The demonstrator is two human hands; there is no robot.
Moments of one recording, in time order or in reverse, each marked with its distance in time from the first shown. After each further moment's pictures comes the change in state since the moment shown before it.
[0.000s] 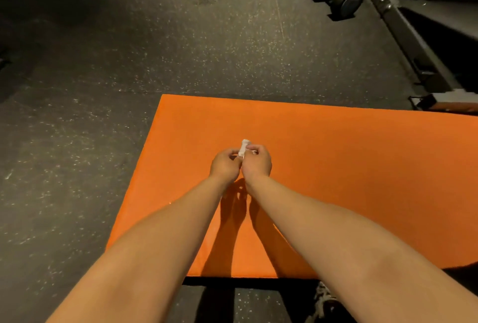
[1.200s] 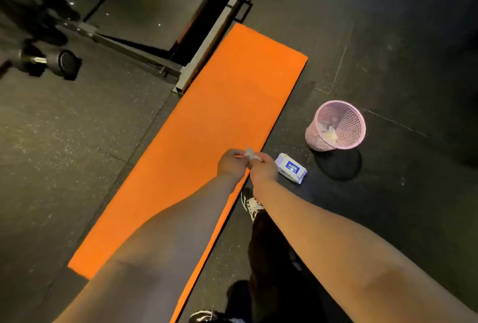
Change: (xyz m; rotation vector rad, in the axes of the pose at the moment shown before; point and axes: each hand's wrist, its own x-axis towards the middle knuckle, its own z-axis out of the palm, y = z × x) left_hand -0.350 0.543 0.159 0.461 -0.936 -0.008; right_hand -0.285 -0.309 -0.483 0.652 0.865 0.546
